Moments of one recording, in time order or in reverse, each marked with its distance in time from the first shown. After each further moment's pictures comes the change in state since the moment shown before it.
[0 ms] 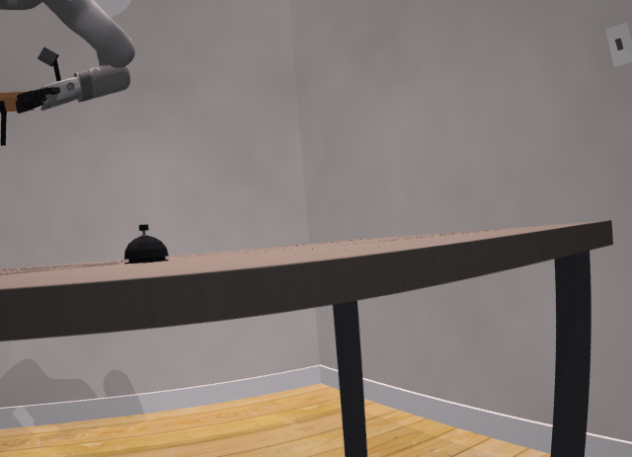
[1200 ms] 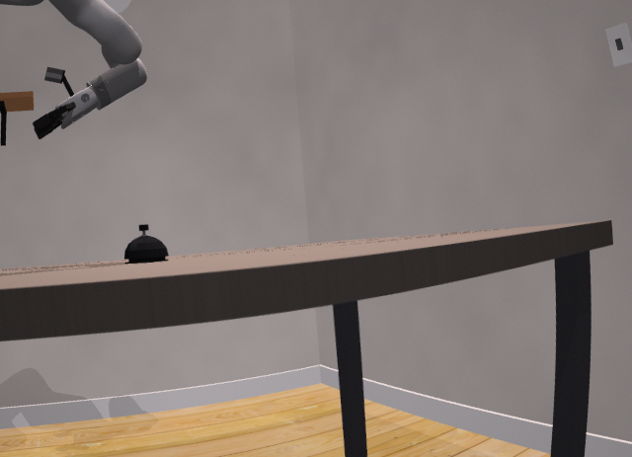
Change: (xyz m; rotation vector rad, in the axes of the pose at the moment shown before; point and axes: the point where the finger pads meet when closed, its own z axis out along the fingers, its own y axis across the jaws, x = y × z) arm -0.076 -0.043 -0.029 -0.093 -0.257 0.069
